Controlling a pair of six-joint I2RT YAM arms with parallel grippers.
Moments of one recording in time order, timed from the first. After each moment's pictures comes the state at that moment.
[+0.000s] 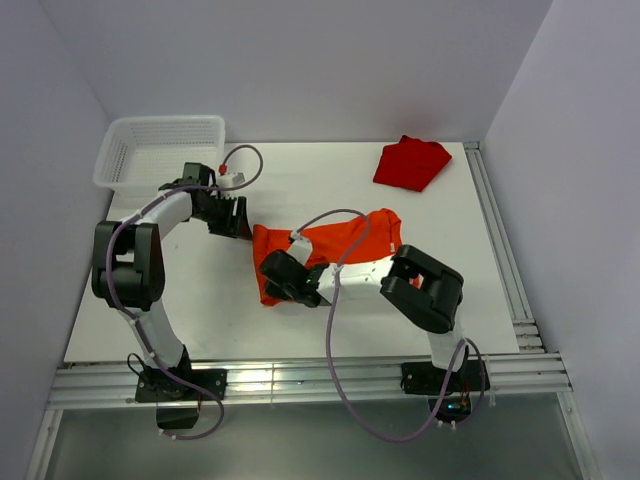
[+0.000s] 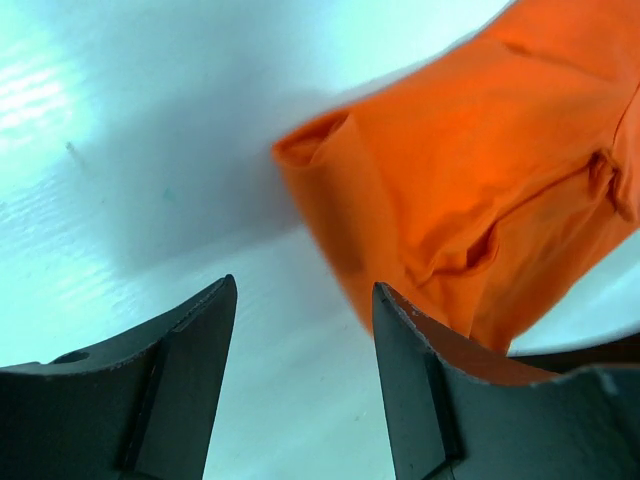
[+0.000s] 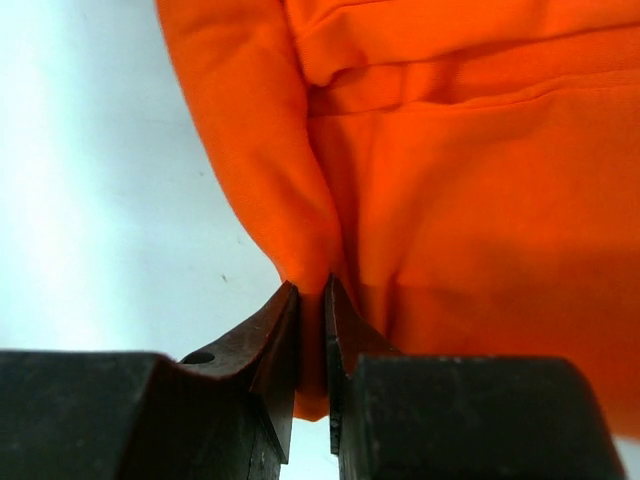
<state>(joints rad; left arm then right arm) -0.11 1.84 1.27 -0.56 0.52 0.07 1.11 1.95 1.17 -0.10 0.36 1.19</state>
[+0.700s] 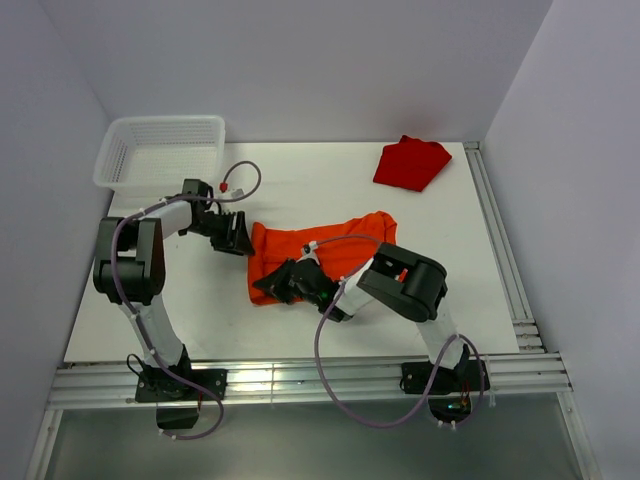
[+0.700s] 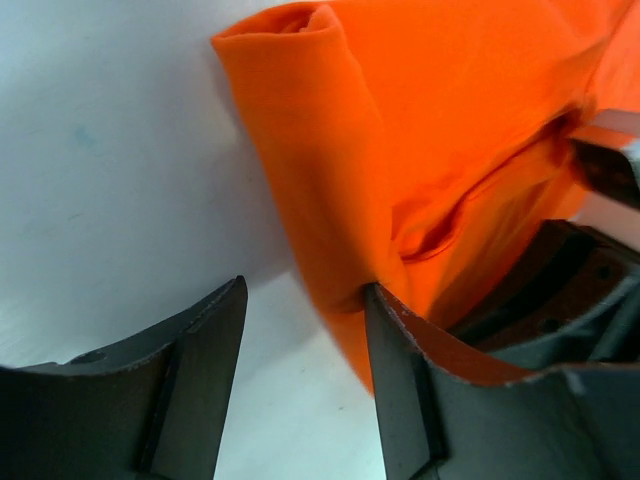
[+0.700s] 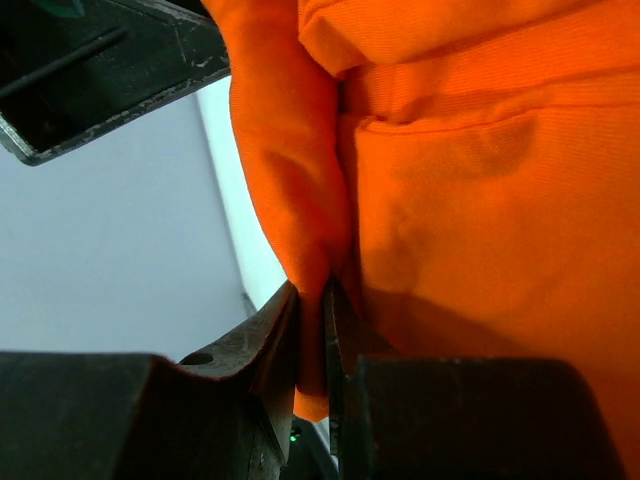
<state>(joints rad) -0.07 1.88 1.16 -0.54 0.67 0.10 1.02 2.05 0.82 0.83 0.06 1.50</state>
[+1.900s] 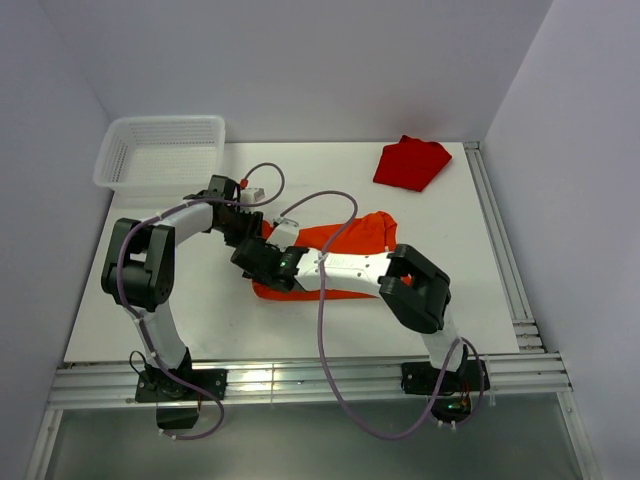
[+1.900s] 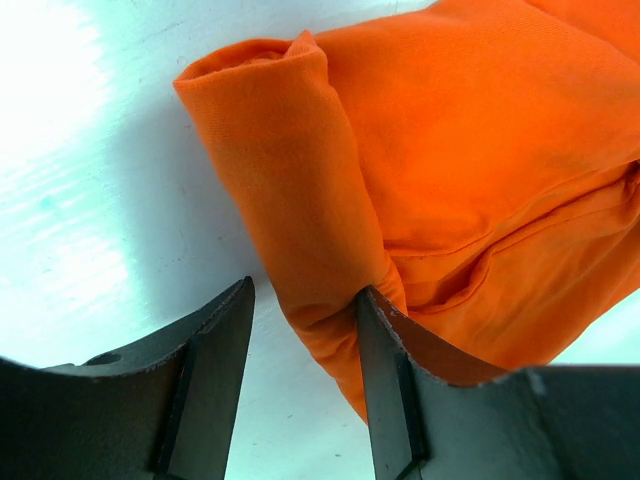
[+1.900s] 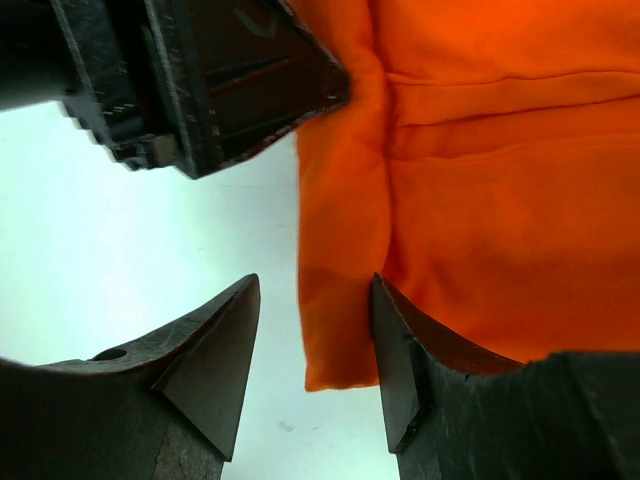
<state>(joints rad) -0.24 1.86 1.18 -0.48 0.40 0.02 1.14 1.99 1.46 -0.41 0.51 1.27</state>
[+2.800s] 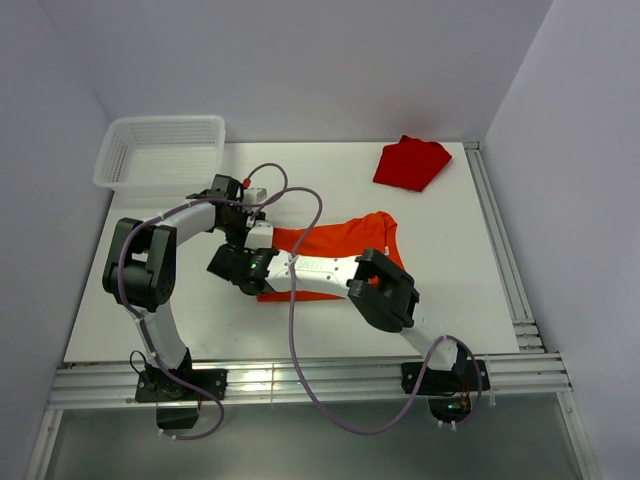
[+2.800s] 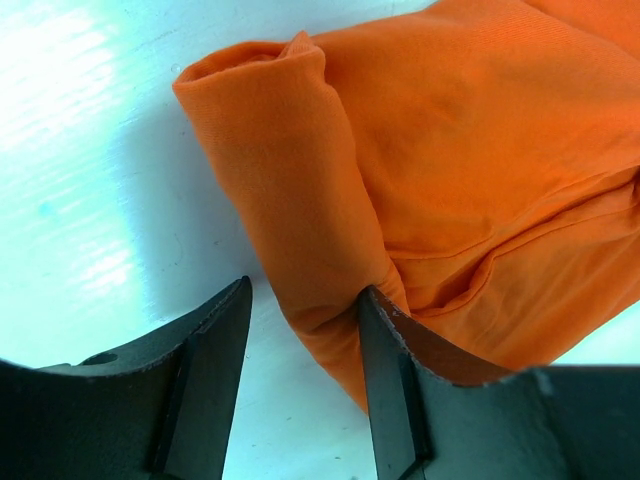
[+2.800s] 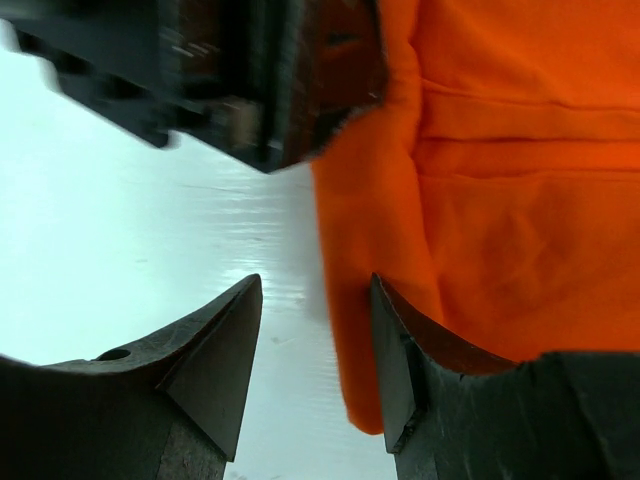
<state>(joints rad) -0.26 1.86 1.19 -0.48 0.37 0.02 1.18 2.21 1.78 -0.65 0.62 1.13</state>
